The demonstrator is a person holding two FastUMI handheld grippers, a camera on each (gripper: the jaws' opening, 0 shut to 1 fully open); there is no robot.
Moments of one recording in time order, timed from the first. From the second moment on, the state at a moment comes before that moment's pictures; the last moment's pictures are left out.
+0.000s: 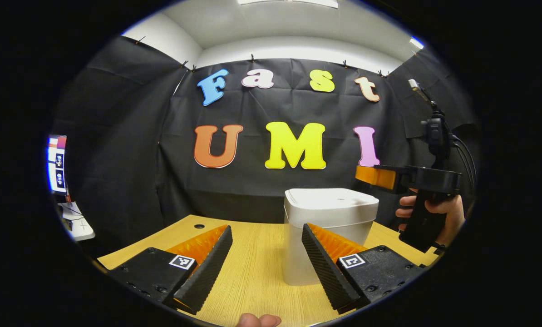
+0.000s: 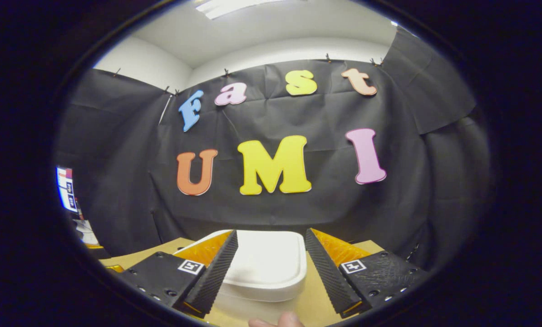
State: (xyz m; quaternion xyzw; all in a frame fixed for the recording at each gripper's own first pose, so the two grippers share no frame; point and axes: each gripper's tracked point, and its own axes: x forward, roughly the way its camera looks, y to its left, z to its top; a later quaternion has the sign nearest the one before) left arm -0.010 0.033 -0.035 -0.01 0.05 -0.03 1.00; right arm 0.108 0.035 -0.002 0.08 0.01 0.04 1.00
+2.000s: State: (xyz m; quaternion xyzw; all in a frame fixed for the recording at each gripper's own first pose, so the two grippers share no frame) left arm -0.009 -0.021 -0.027 0.00 0.05 -0.03 1.00; right arm 0.003 -0.019 -0.056 0.04 0.01 0.00 1.00
